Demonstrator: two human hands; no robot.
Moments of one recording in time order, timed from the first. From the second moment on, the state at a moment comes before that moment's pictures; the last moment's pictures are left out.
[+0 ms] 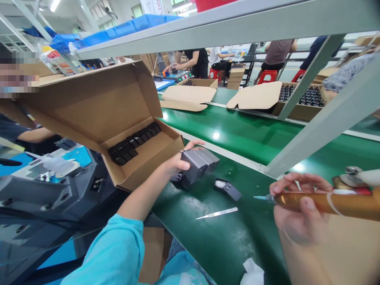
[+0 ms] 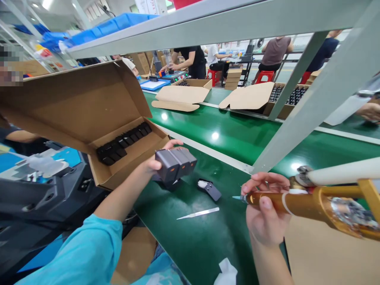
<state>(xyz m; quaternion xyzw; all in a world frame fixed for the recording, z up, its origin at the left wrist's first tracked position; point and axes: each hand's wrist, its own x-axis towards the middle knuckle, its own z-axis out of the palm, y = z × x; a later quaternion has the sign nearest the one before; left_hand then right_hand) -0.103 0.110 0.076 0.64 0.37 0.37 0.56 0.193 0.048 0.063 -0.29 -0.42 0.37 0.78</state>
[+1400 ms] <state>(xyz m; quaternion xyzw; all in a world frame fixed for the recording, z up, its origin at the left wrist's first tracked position) -0.025 0.072 0.029 0.95 0.32 0.03 -0.01 0.186 0.050 0.059 -0.22 -0.46 0.40 0.76</state>
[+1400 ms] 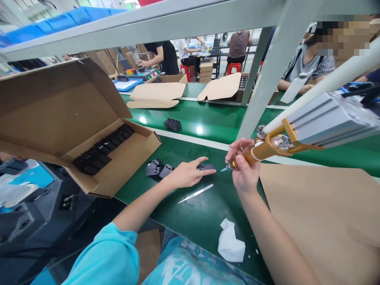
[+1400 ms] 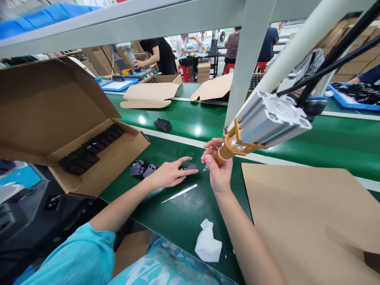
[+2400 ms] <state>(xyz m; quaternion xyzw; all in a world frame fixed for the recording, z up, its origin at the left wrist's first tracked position) -0.022 0.066 0.033 0.94 0.33 -0.02 -0.02 0.193 0.055 0.053 -0.24 -0.45 0.40 0.76</state>
